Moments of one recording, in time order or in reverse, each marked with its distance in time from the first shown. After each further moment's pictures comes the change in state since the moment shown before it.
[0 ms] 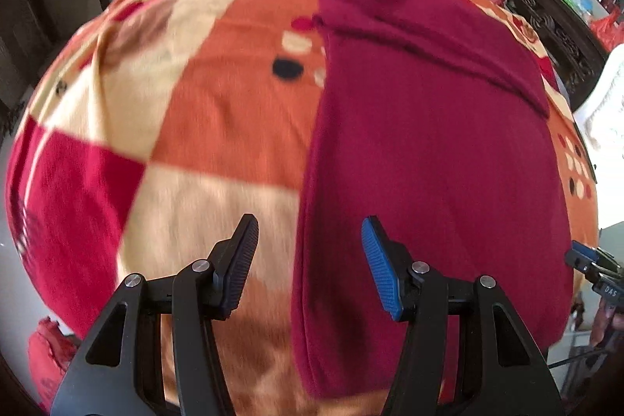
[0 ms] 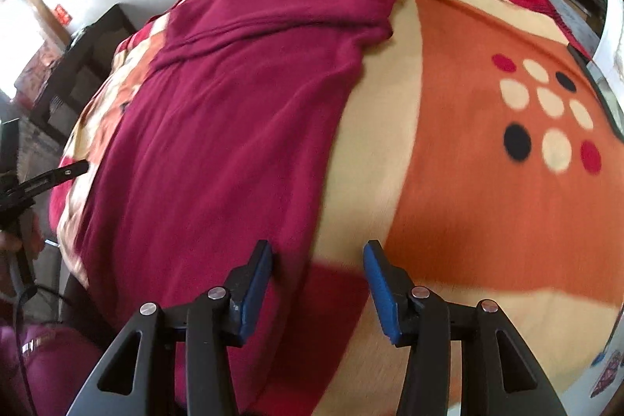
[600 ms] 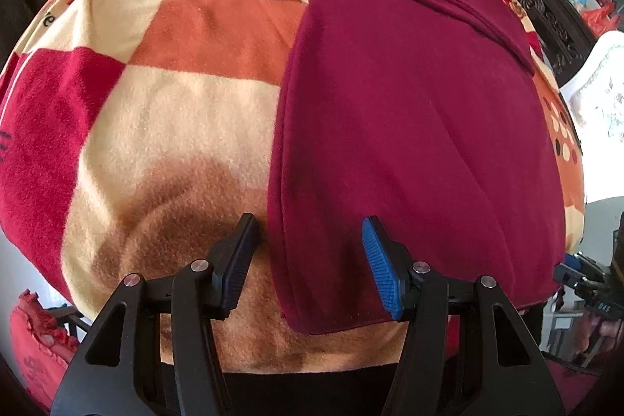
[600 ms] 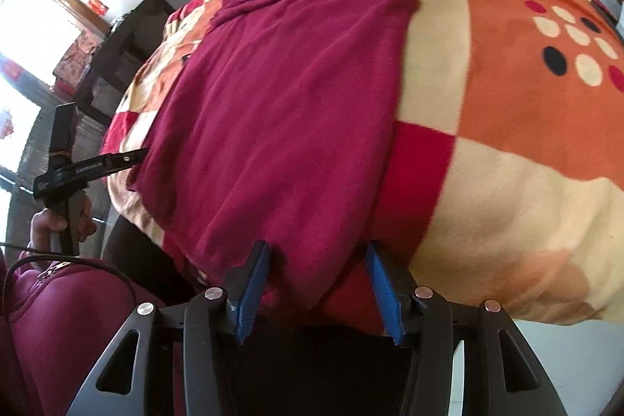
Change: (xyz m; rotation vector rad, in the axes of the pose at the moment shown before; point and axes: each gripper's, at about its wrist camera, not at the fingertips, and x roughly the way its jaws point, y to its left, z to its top) left arm 0.006 0.000 -0.046 -0.016 0.100 -0.074; right arm -0.003 0.023 -0.053 -0.001 0.064 0.200
